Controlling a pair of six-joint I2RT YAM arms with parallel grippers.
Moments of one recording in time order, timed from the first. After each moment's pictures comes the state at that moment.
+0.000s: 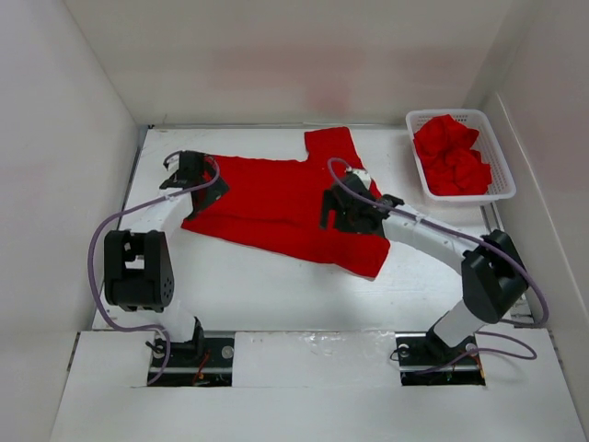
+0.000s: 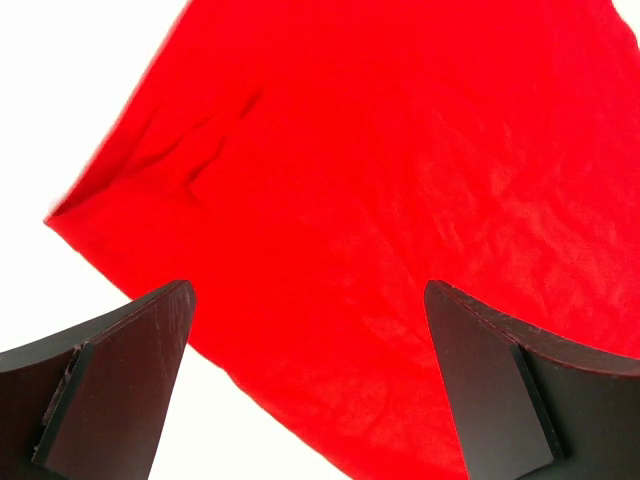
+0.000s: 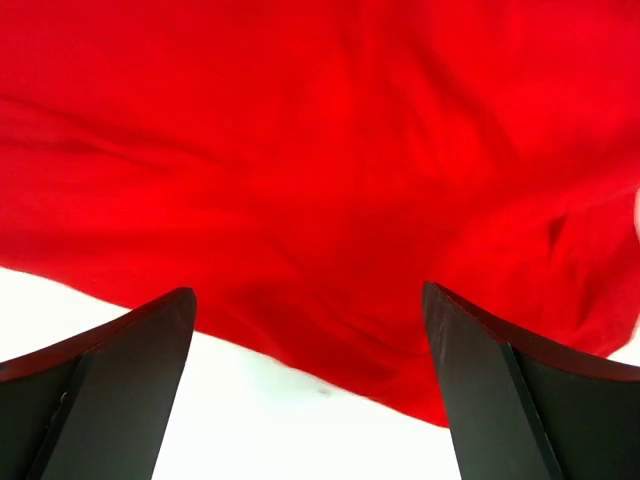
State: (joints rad) left arm -0.08 1.61 1.10 -0.41 -0.20 -0.71; right arm 0.69 1.58 1.17 -0.49 0.30 0.69
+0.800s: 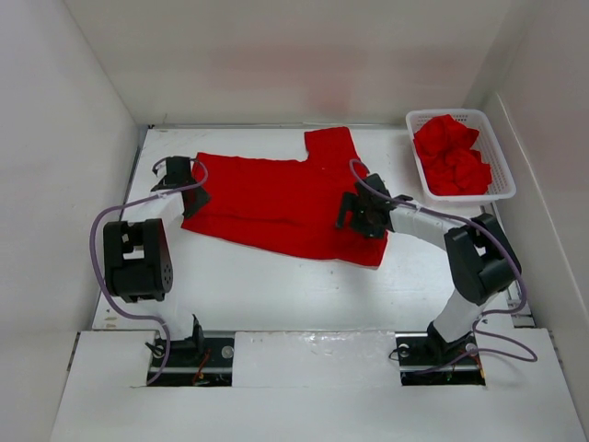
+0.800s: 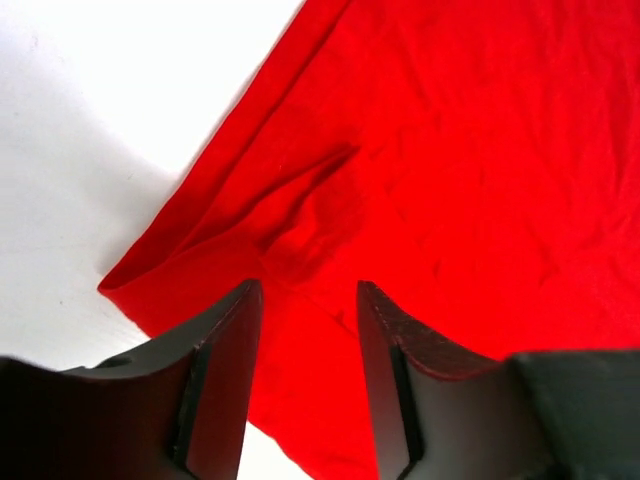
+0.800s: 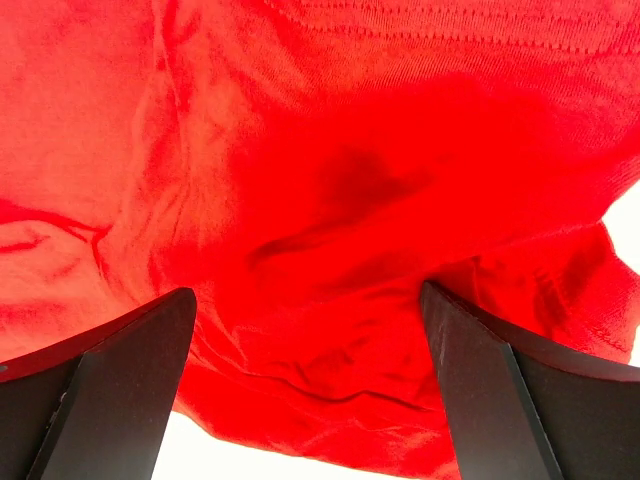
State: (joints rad) left arm 0.05 1.68 1.05 -0.30 -0.13 -0.66; right arm 0.47 1.71 1.01 -0.31 0.07 0.68
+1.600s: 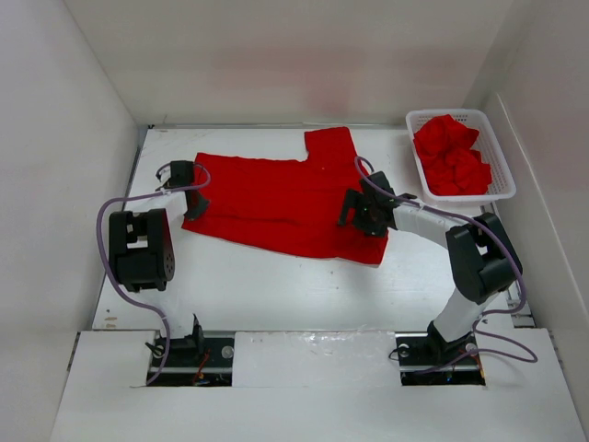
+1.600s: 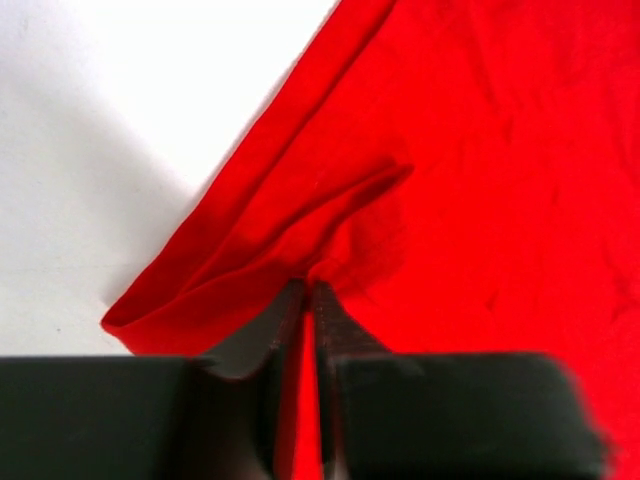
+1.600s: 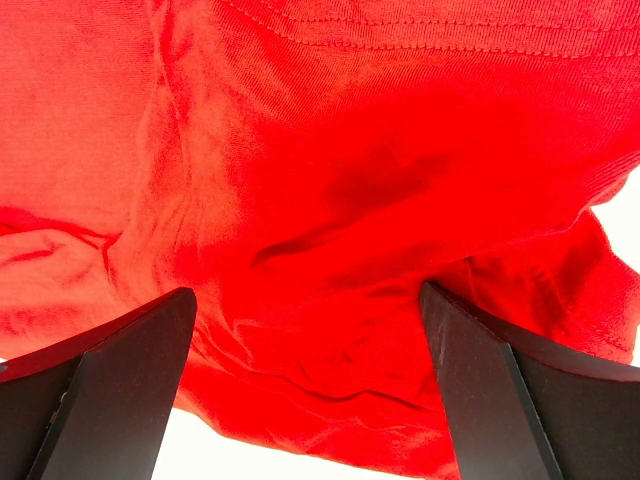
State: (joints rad) left arm 0.05 1.77 1.05 -0.28 -0.16 -0.66; right arm 0.43 1.71 1.02 -0.30 0.03 0.68
